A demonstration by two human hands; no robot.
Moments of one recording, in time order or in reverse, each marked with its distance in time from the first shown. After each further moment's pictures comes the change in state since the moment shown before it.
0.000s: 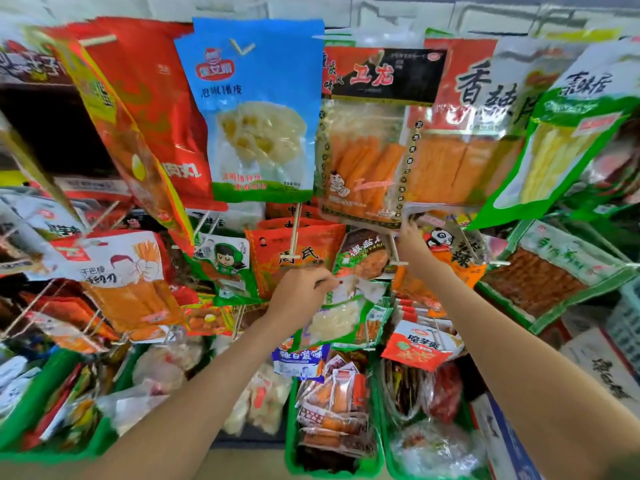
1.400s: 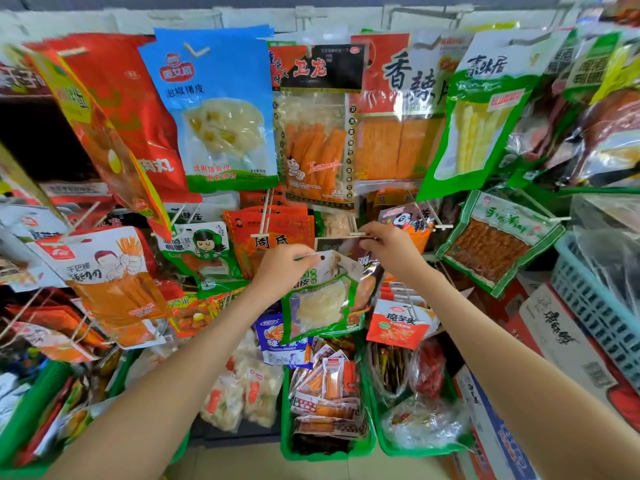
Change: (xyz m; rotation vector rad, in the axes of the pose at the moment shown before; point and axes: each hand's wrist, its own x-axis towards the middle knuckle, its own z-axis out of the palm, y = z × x) left_hand -0.015 0.043 -0.005 -0.052 -0.059 -0.049; right_hand -0.092 0.020 -0.021 0.248 0.067 -0.227
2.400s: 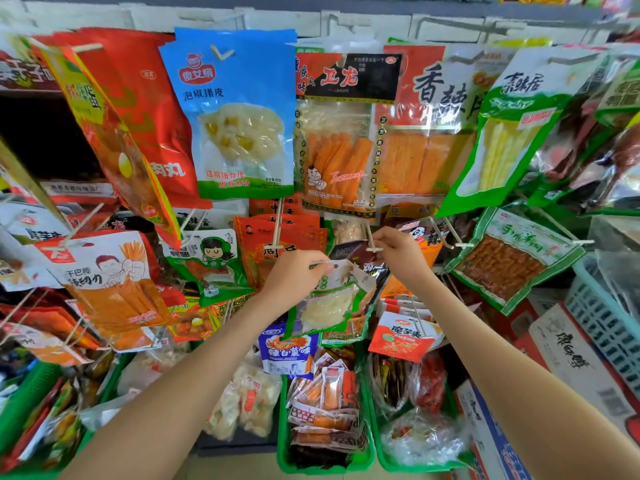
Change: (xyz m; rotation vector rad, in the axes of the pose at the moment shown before) left_hand 0.015 -0.010 -0.005 0.082 0.002 0.073; right_hand 0.029 0.009 0.018 0.202 0.080 0.136
